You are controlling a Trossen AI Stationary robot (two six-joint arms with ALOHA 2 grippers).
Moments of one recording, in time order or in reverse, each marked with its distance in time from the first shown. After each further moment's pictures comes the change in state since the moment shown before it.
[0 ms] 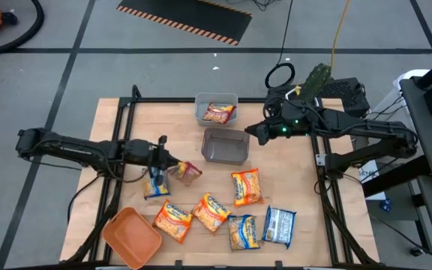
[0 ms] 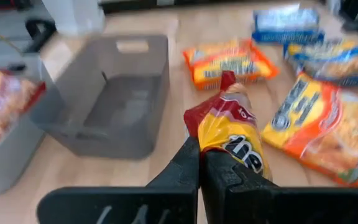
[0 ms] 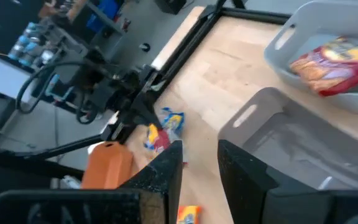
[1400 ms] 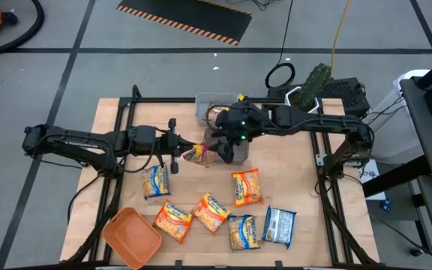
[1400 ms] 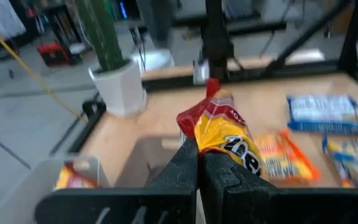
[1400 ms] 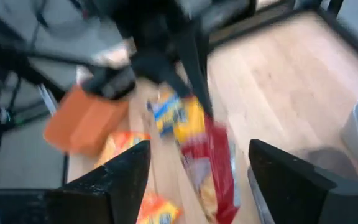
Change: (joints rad) left arm 0.032 0.202 0.343 0.059 -0.091 0.078; right arm 0.063 0.528 0.566 -0.198 -0.140 -0.501
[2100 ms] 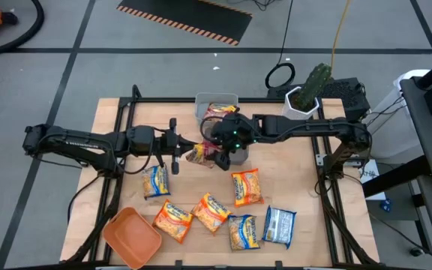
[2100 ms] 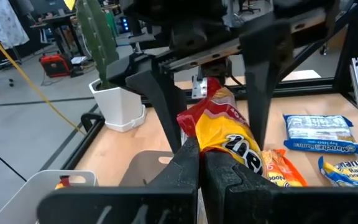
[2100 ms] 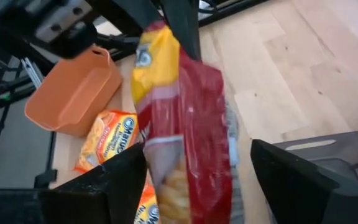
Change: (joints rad) left arm -0.007 0.009 0.000 0.070 0.002 -0.022; right arm -0.013 0.020 -0.218 0.203 -0.058 -0.026
